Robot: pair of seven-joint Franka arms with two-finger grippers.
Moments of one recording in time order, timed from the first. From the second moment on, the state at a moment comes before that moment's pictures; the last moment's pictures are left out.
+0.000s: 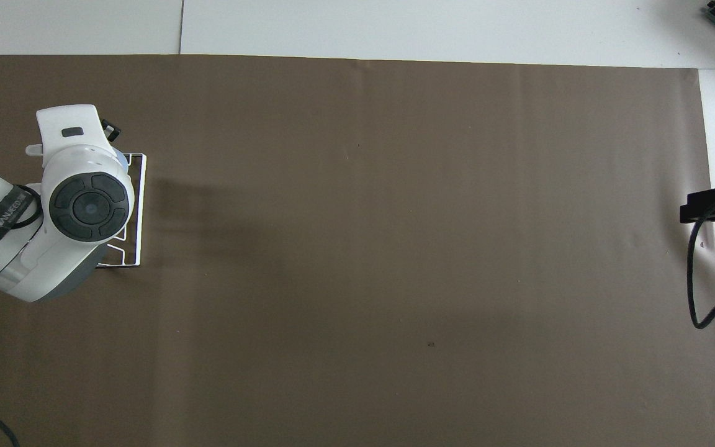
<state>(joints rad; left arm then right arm) 0.03 0.10 -0.23 -2.01 0.91 2.30 -1.70 -0.05 -0.09 -0.01 -1.62 -0.04 1.57 0.06</state>
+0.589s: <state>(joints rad) 0.03 0.10 -0.23 -2.01 0.91 2.30 -1.69 -0.05 -0.09 -0.01 -1.62 -0.04 1.53 0.06</state>
